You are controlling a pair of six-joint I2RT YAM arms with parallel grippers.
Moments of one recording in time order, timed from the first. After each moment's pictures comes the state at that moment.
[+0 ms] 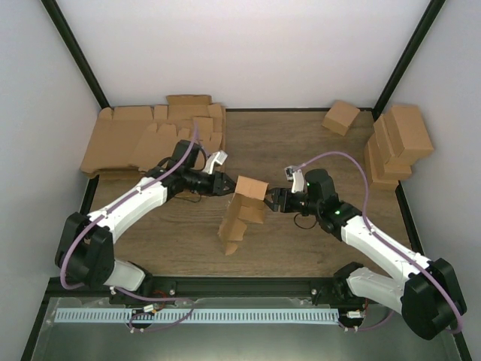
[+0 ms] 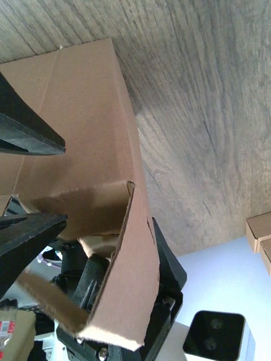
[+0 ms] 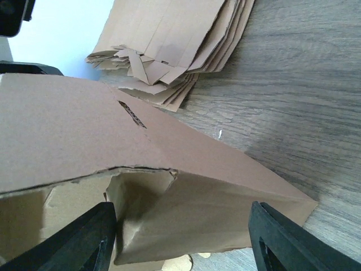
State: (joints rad) left arm -0.50 1.43 1.00 -0.37 0.76 -0.47; right arm 0.51 1.04 0.59 -0.09 -0.46 0.60
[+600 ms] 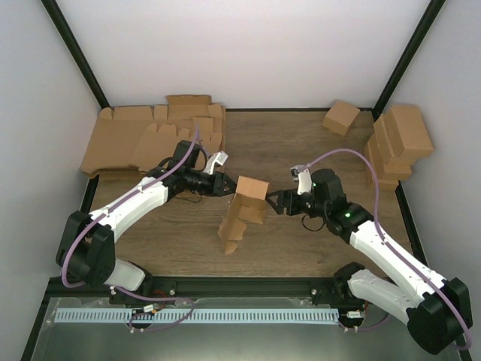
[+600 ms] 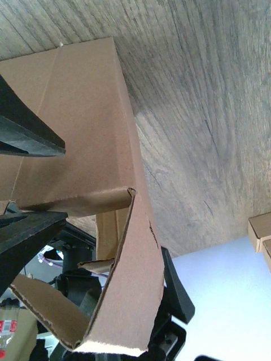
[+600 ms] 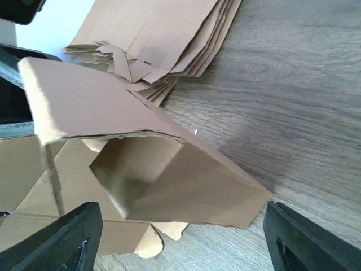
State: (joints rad) left arm -0.50 1.45 1.00 -0.36 0.77 -0.47; right arm 0.51 0.94 0.64 -0.29 -0.37 0.46
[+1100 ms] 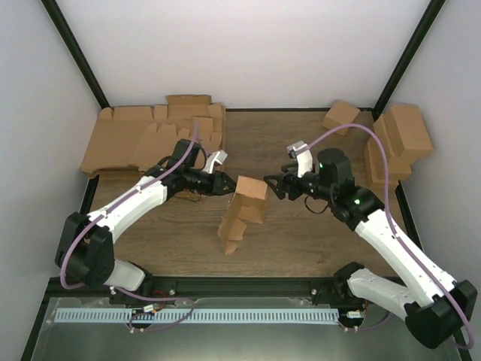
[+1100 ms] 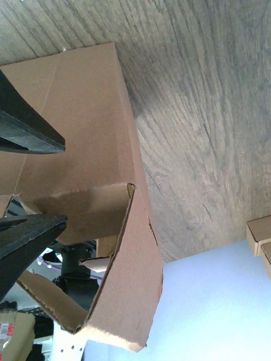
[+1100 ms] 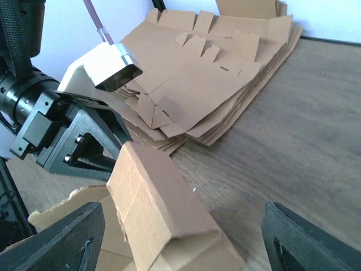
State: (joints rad) left arm -0.50 1.44 1.02 -0.39 0.76 -0.46; right arm 0.51 0.93 0.90 -0.42 -0.34 0.20
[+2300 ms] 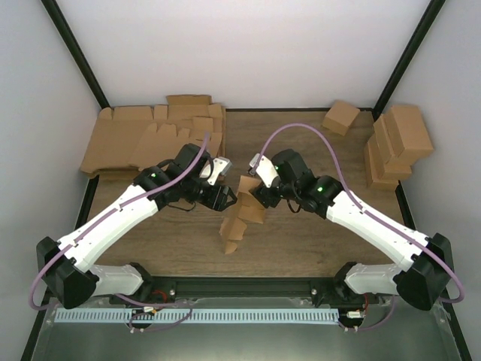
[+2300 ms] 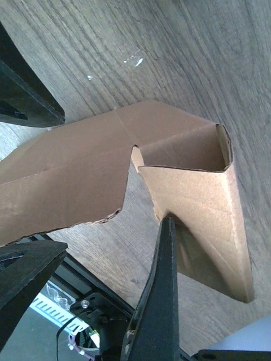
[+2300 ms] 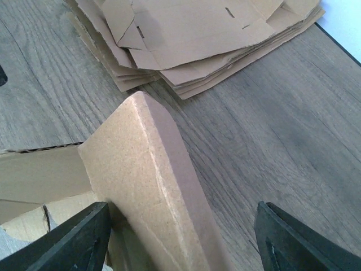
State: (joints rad) left arm -0.72 1.27 1.22 -0.85 0.32 -0.28; right arm 0.77 1.23 1.07 -0.55 -0.02 -0.23
